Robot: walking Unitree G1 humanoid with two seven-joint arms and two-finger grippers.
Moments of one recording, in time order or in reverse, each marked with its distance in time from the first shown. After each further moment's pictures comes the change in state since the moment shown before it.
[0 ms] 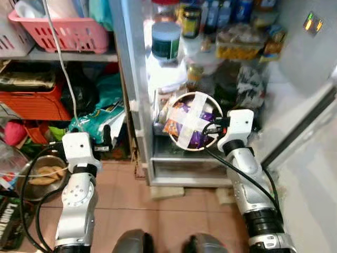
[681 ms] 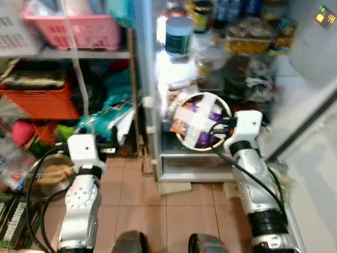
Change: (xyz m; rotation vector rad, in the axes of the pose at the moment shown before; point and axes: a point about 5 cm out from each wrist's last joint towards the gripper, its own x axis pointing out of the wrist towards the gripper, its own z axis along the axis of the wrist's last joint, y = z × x) left arm -0.002 0.000 0.002 -0.005 -0.029 -0.055; right arm -0.001 -0.004 -0.003 0.015 0.006 -0.041
